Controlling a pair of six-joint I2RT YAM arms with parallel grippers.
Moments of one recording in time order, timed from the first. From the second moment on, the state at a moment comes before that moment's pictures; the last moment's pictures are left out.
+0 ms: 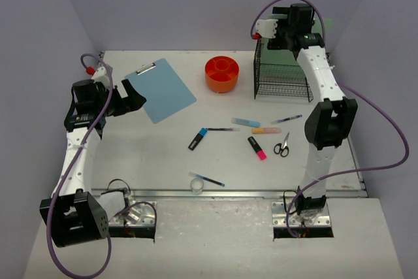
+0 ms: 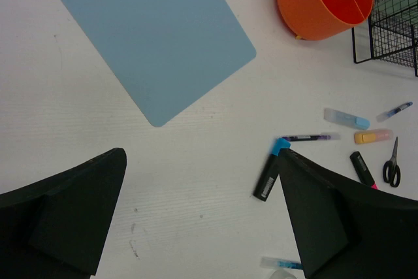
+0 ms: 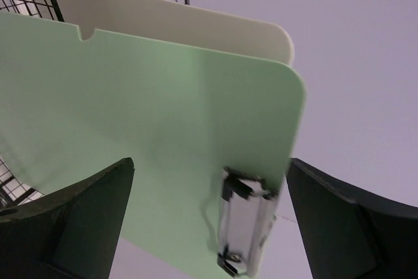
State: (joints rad) left arm 0.25 1.08 0.90 -0.40 0.47 -0.24; right arm 0.08 2.06 2.06 -0.45 0.01 -1.49
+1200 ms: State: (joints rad) left arm 0.24 2.05 1.66 -0.42 0.56 0.39; right arm 0.12 1.79 2.11 -0.74 -0.07 -0.77
